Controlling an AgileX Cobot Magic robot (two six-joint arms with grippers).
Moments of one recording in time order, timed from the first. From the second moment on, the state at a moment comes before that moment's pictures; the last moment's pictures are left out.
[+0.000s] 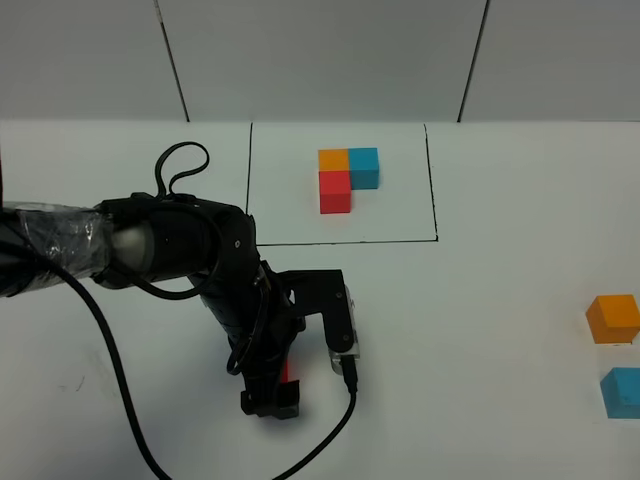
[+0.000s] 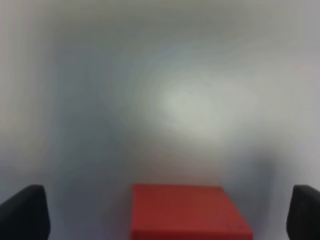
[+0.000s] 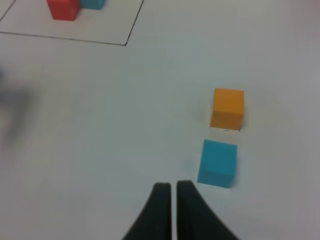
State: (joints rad) left arm -0.61 2.00 -1.17 -0.25 0.62 1.02; right arm 0.00 0.04 -0.50 0.16 1.06 -0.13
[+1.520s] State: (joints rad) left arm -0.61 1.78 -1.17 -0.20 0.78 0.90; right arm 0.00 0.04 -0.50 0.16 1.06 -0.13
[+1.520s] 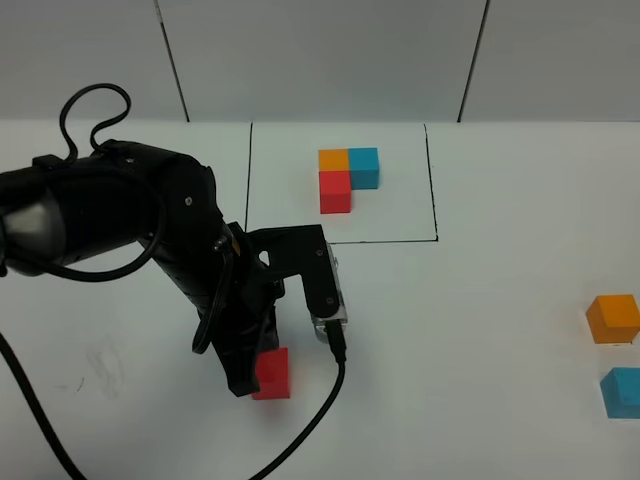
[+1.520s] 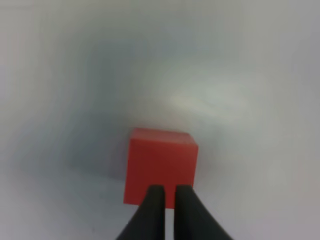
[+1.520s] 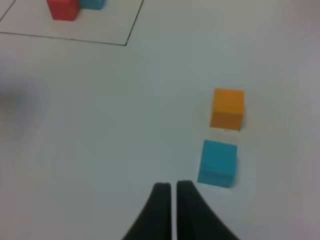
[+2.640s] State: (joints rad) left arm -0.61 1.72 -1.17 0.19 0.64 -0.25; right arm 0.00 0.04 -0.50 0.16 1.06 -0.13
